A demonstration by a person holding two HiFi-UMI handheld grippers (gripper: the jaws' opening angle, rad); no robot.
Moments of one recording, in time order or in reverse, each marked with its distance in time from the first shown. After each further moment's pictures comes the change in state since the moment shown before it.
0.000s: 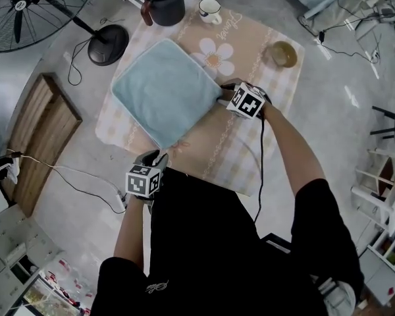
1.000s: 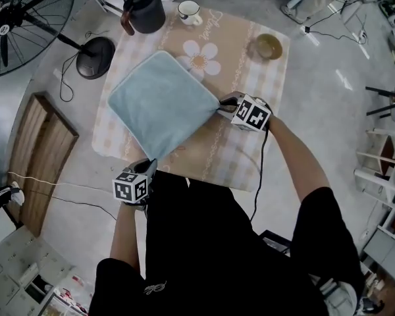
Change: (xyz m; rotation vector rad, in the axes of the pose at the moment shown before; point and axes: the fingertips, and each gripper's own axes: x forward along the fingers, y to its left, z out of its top) left arm -0.014 0.012 0.003 0.001 -0.002 -0.113; right arm -0.042 0.044 -0.020 0.084 -0.084 0.051
